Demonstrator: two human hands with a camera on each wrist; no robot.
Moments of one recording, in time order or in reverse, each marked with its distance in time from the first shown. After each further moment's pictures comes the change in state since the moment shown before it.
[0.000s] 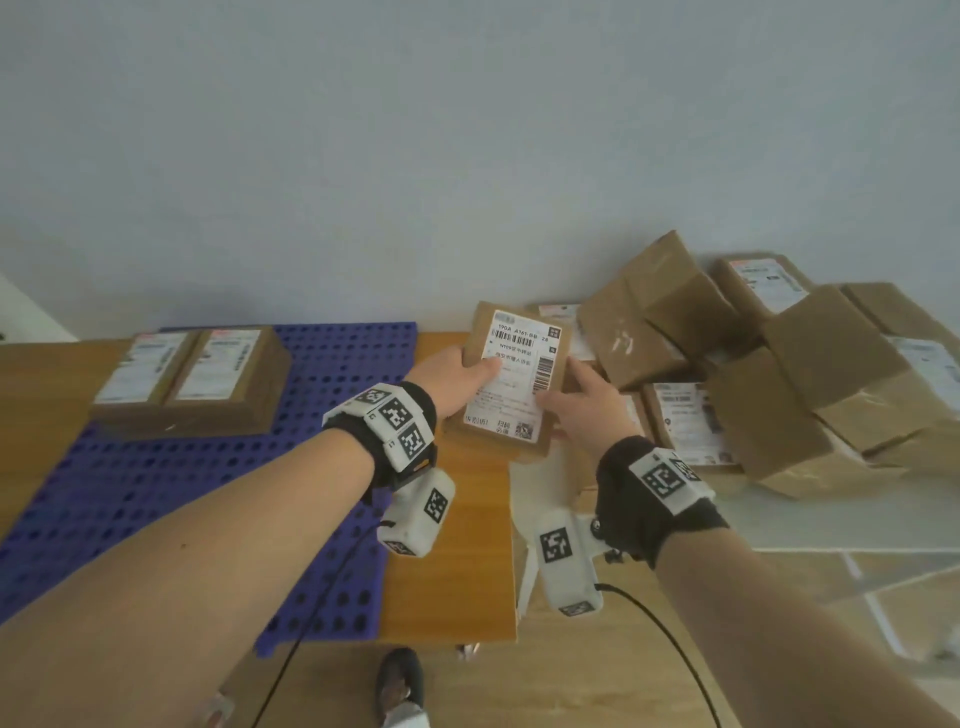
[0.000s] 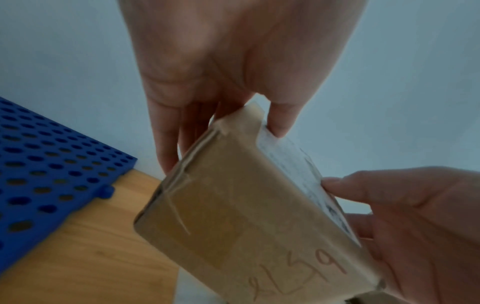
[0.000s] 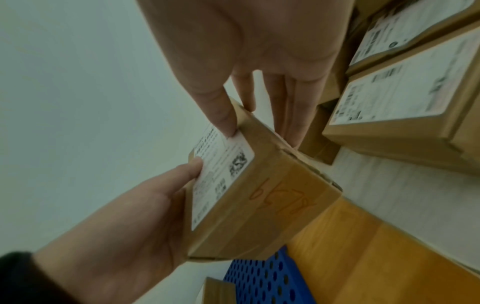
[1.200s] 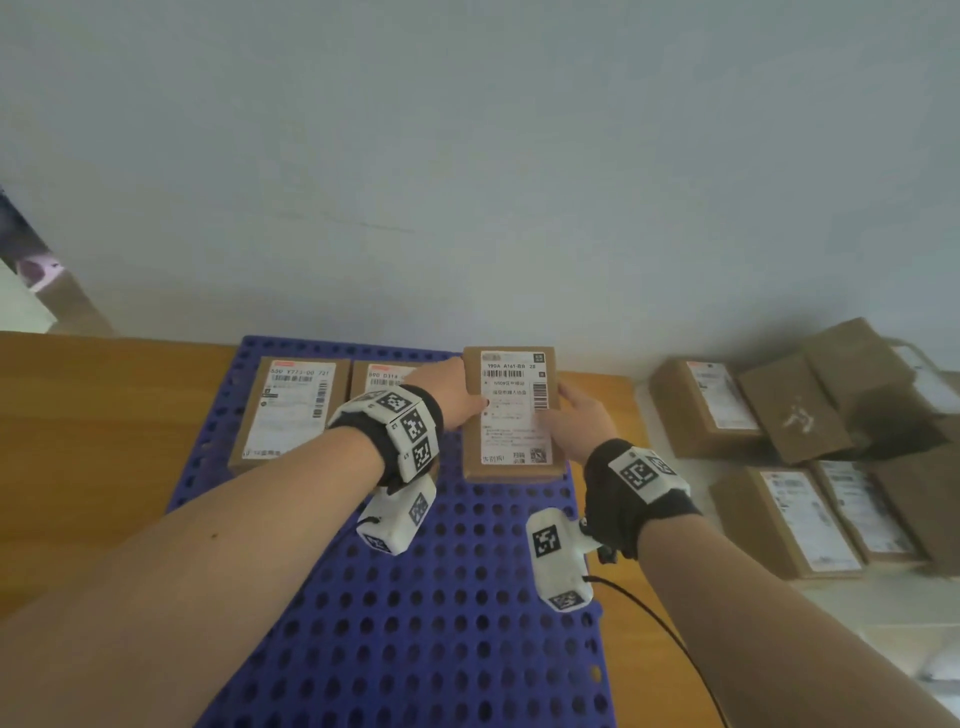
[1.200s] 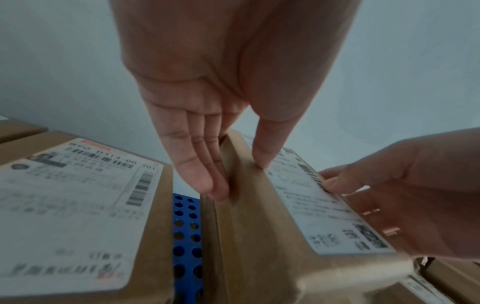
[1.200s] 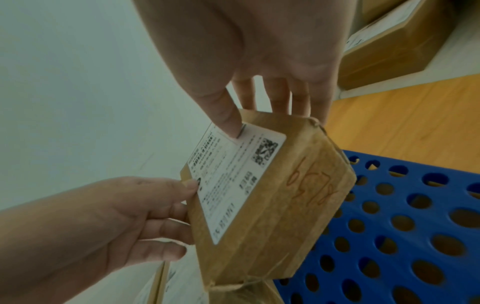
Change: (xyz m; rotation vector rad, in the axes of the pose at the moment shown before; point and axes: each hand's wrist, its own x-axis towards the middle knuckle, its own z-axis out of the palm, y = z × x) left_hand 0.079 -0.219 -0.229 0.271 -0.122 0.120; right_hand 0.072 -0.105 0.295 -0.324 0.063 0.142
